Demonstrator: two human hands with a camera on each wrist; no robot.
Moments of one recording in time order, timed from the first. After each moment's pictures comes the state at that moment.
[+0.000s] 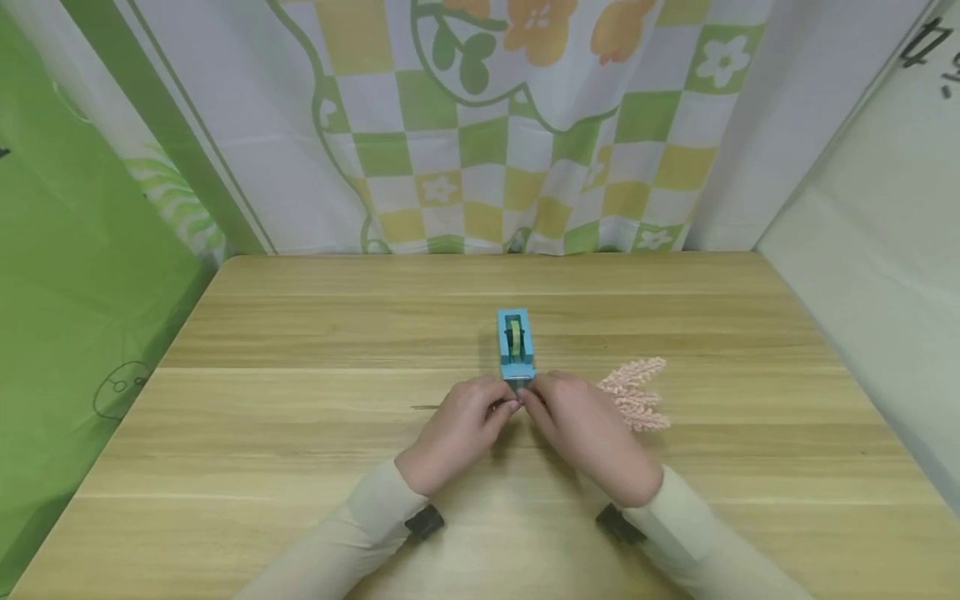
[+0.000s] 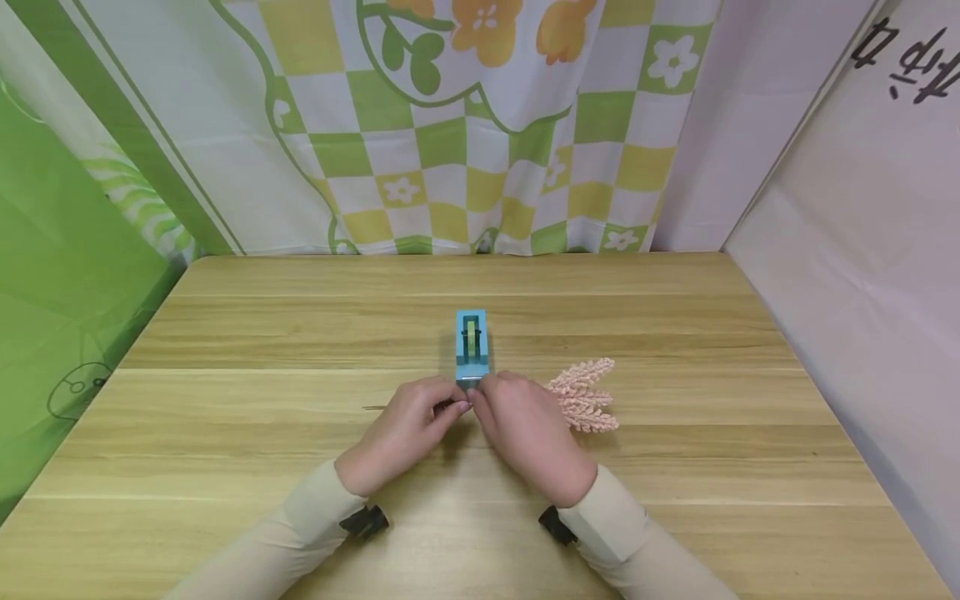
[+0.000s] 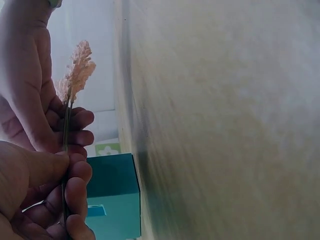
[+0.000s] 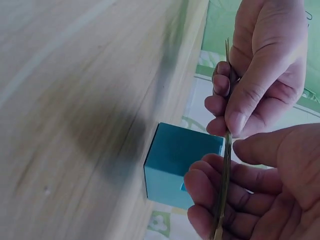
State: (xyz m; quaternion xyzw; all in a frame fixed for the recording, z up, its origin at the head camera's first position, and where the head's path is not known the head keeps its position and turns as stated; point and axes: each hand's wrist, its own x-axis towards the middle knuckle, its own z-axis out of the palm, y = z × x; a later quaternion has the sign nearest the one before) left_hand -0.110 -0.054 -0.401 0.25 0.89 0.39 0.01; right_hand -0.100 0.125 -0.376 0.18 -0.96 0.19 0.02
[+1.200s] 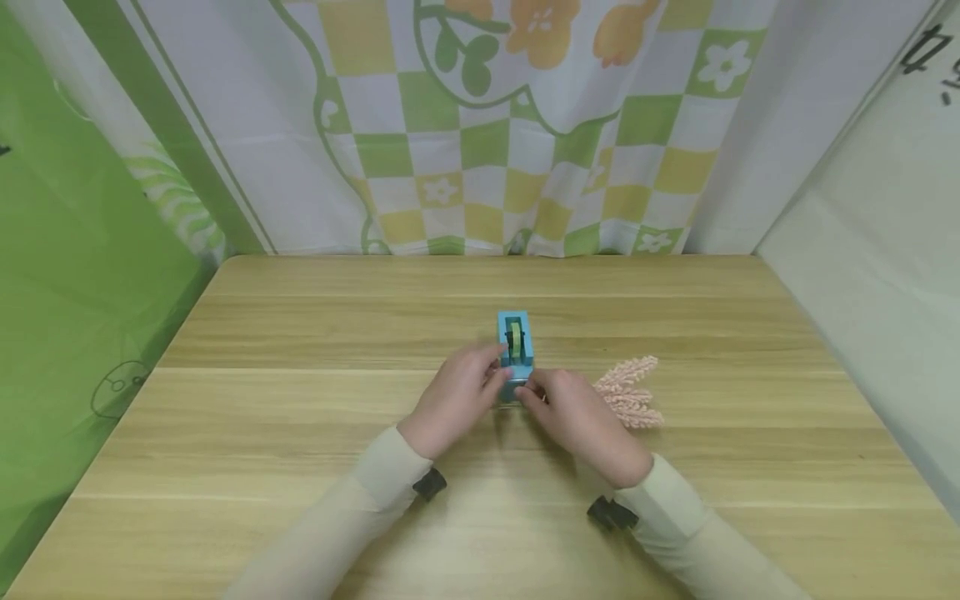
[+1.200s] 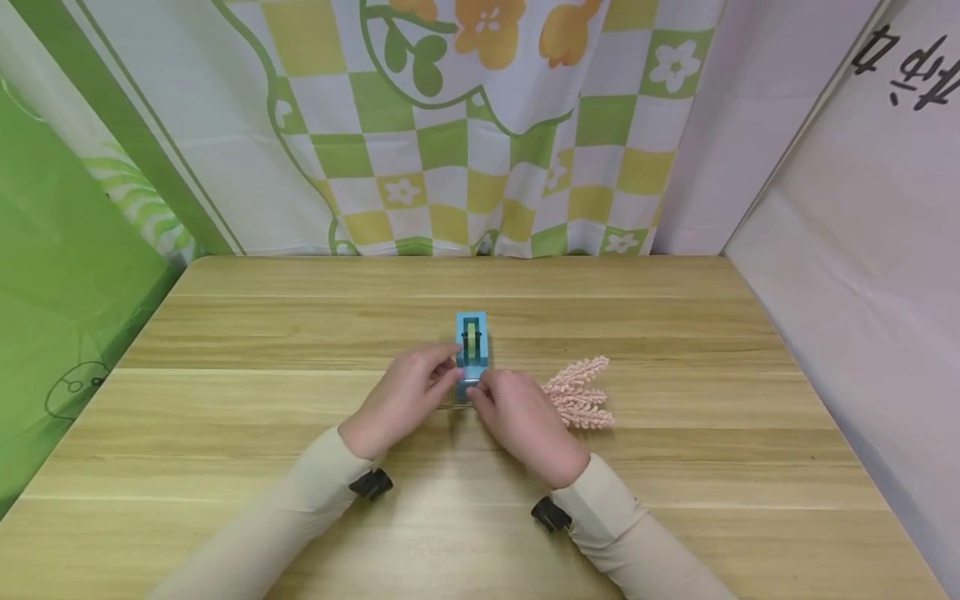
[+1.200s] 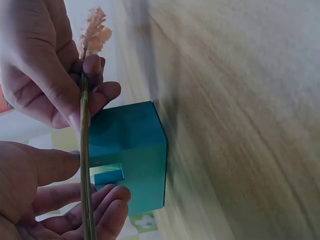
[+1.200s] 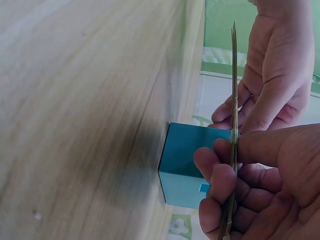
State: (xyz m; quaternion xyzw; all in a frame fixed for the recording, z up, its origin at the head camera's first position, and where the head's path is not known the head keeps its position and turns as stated) left_hand -0.142 -0.056 -0.387 0.21 0.91 0.34 0.00; right_hand -0.123 0.121 -0.383 0.14 -0.95 0.28 -0.07
